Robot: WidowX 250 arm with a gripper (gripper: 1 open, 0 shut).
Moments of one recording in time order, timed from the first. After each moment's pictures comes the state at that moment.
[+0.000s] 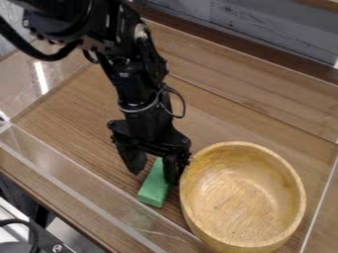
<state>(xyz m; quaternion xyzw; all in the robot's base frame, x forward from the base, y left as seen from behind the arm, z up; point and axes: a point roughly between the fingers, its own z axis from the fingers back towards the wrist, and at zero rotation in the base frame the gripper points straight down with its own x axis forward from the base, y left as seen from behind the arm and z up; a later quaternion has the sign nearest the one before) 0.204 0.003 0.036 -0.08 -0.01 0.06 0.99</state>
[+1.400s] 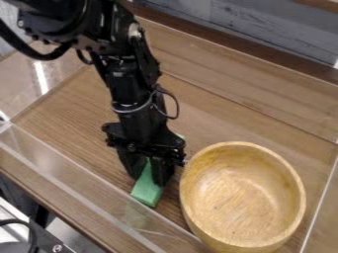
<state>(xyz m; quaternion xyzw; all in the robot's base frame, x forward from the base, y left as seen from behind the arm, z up) 0.192 0.006 0.036 -0.09 0.02 0.06 0.99</state>
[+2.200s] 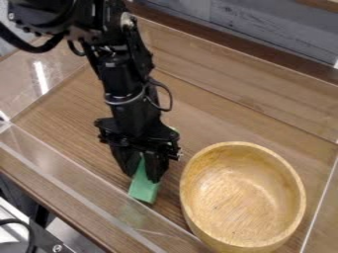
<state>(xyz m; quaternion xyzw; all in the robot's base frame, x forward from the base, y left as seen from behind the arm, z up) 0.188 0.012 0.044 -0.10 0.03 0.08 0.99</state>
